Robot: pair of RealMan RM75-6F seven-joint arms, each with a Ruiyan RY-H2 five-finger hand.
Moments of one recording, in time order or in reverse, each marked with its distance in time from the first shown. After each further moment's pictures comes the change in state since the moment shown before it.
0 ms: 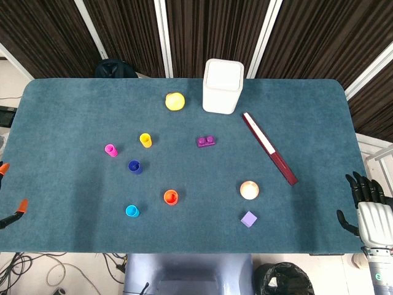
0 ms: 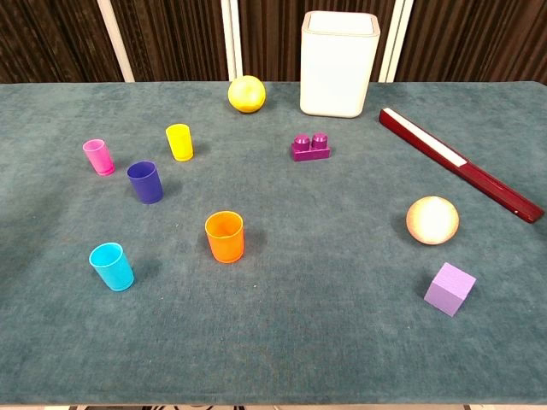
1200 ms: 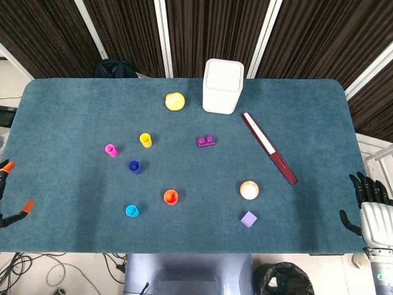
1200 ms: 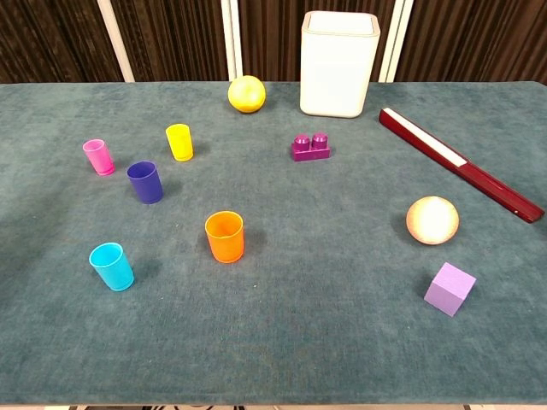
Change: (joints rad) left arm -0.036 0.035 0.002 -0.008 0.030 -0.063 -0.052; right arm -0.006 0.005 0.010 -0.002 0.033 0.000 -0.004
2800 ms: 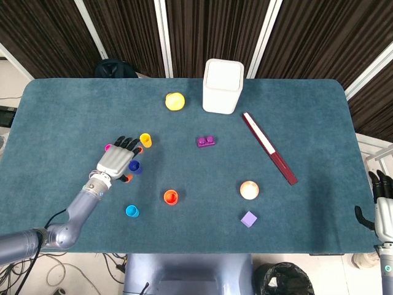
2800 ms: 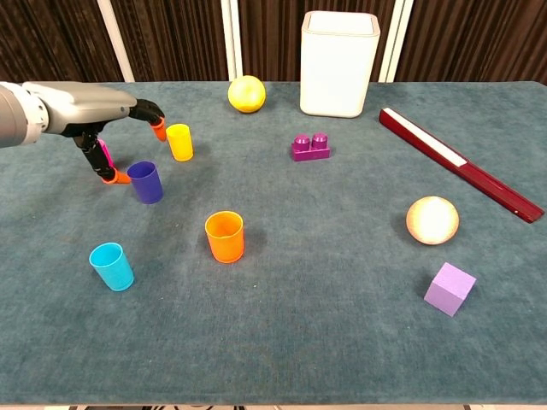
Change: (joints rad) left arm -0.761 -0.315 -0.073 0.147 -0.652 -0.703 0.700; right arm 0.013 -0.030 0.052 0.085 0.136 -0.050 -0.013
